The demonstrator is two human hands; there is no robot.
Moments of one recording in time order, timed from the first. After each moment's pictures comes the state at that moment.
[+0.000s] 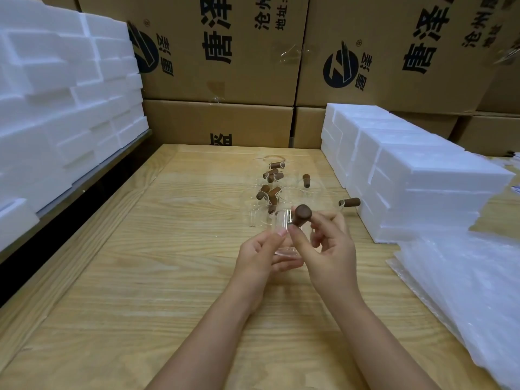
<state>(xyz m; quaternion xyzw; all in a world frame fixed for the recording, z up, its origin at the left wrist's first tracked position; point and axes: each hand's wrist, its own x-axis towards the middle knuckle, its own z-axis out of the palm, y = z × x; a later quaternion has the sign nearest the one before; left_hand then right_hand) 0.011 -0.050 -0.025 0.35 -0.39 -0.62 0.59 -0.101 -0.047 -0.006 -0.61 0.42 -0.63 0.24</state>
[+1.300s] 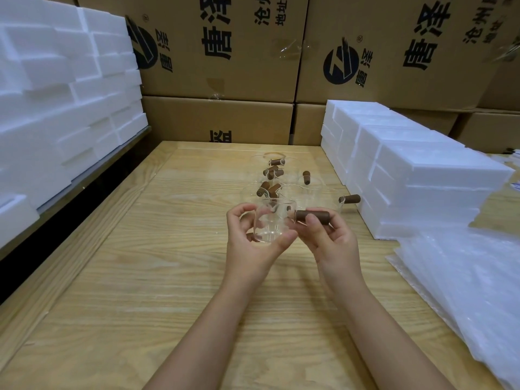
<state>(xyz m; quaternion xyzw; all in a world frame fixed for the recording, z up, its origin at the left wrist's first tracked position) 0.018 -0.050 -0.025 0.43 -0.50 -0.38 0.65 -0.111 -0.060 -0.014 -0.45 0.33 -0.66 0.51</state>
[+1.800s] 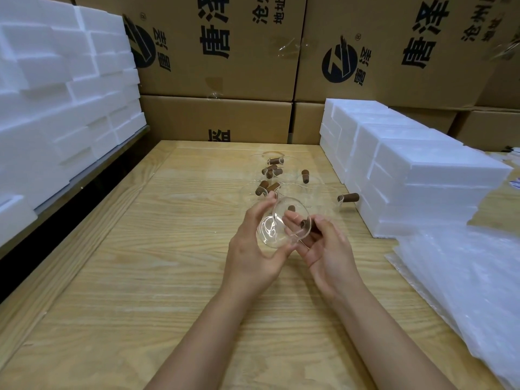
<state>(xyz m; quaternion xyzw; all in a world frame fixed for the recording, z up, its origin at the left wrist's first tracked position) 0.021 -0.047 -0.027 0.43 -0.66 -0.16 0.60 -0.109 -0.066 -0.015 -0.32 0.30 -0.63 0.64</state>
